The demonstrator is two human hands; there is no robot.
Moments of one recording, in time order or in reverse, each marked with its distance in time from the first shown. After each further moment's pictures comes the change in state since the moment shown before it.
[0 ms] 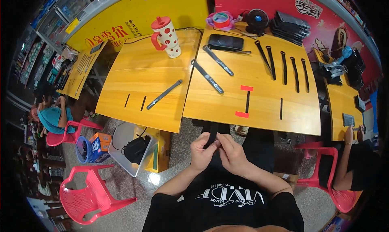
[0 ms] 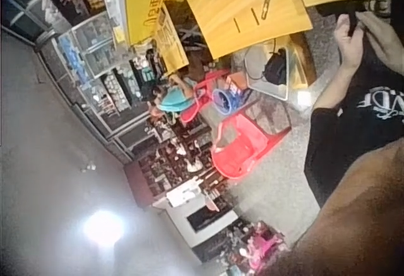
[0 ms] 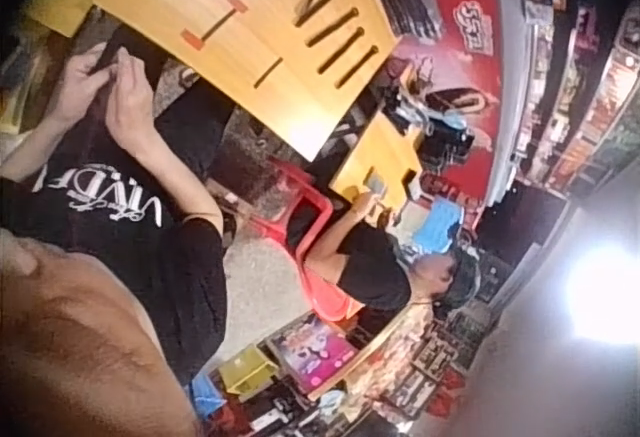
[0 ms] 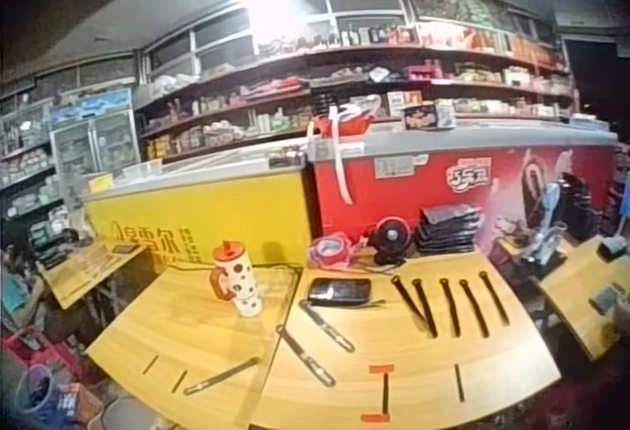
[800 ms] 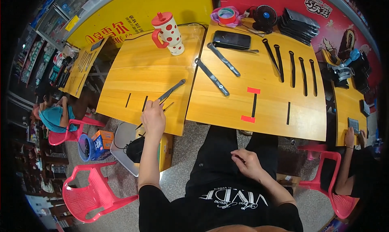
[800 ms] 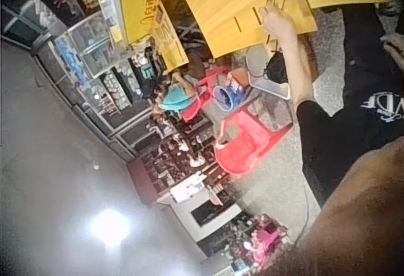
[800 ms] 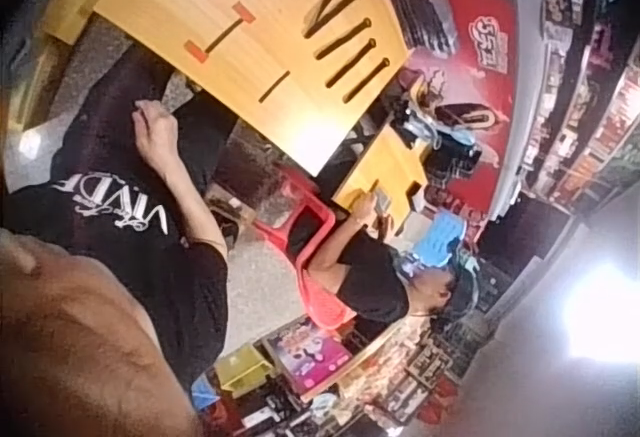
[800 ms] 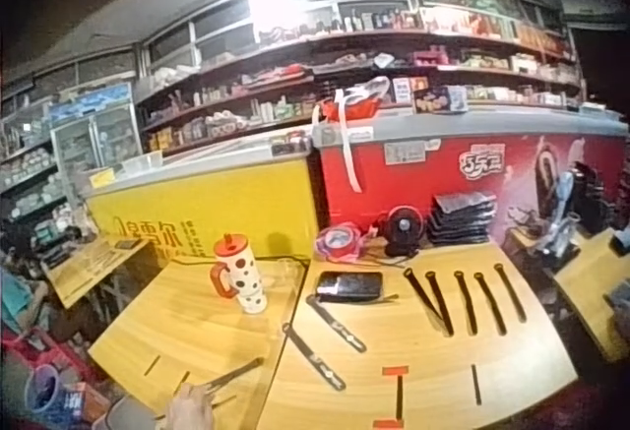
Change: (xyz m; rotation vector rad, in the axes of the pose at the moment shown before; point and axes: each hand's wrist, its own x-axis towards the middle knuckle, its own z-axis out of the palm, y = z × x) left_hand 0.117 0.010 -0.148 1.506 0.268 0.233; right_hand -0.051 0.049 -0.022 0.025 -0.232 0.317
